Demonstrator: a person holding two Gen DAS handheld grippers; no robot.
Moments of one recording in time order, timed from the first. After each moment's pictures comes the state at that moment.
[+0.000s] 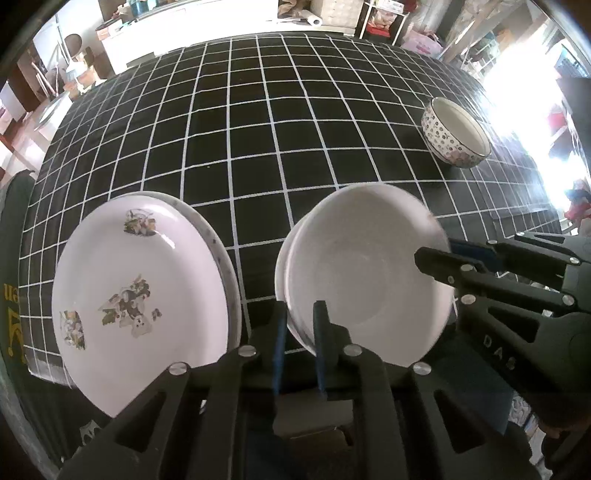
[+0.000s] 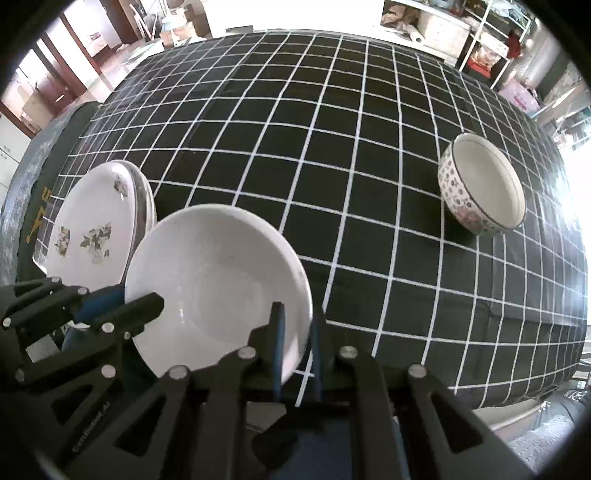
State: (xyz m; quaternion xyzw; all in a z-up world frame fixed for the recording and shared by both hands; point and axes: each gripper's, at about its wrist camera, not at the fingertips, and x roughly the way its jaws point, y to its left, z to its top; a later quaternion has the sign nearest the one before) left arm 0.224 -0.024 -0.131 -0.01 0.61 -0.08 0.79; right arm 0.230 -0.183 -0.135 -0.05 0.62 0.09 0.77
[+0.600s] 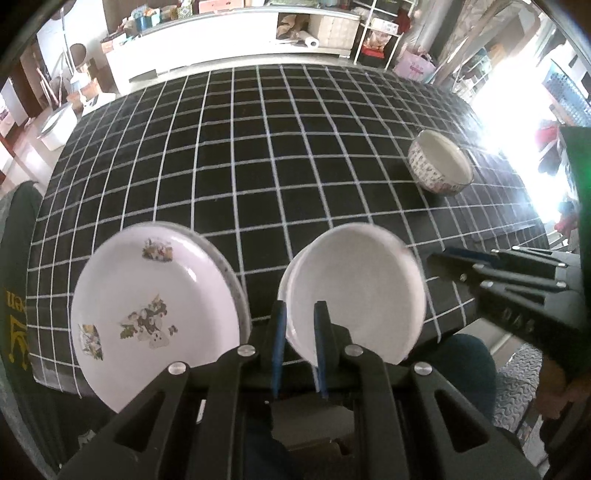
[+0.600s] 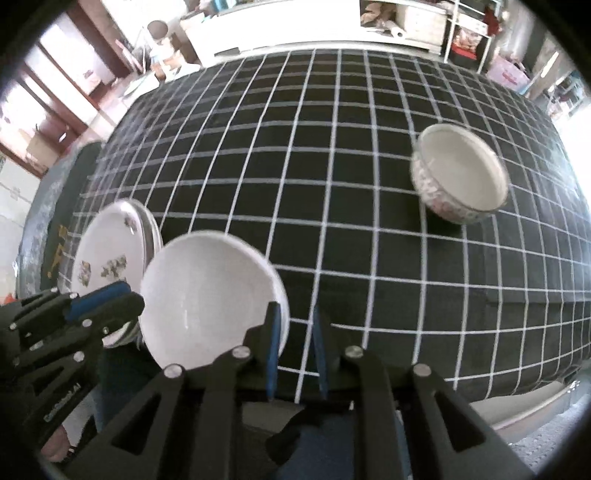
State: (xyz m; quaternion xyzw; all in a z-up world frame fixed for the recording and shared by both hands) left arm 0.223 -0.020 -0.091 -0.02 0.57 -0.10 0.82; right arm 0.227 -0.224 -0.110 0.03 0.60 0.09 0.79
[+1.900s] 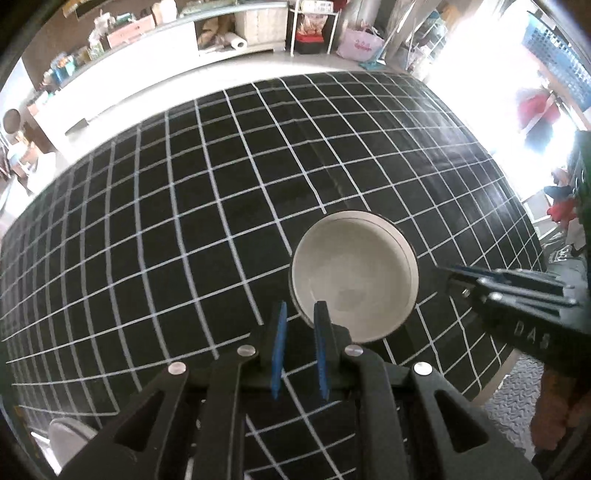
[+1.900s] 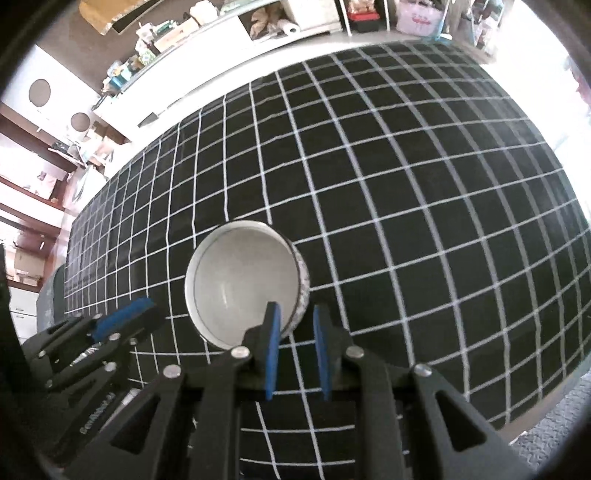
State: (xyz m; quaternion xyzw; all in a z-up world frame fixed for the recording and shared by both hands) left arm 0.395 -0.211 -0.107 0.05 0.58 -0.17 0.80; right arm 0.321 -0.416 -0.123 0.18 0.60 0.00 0.78
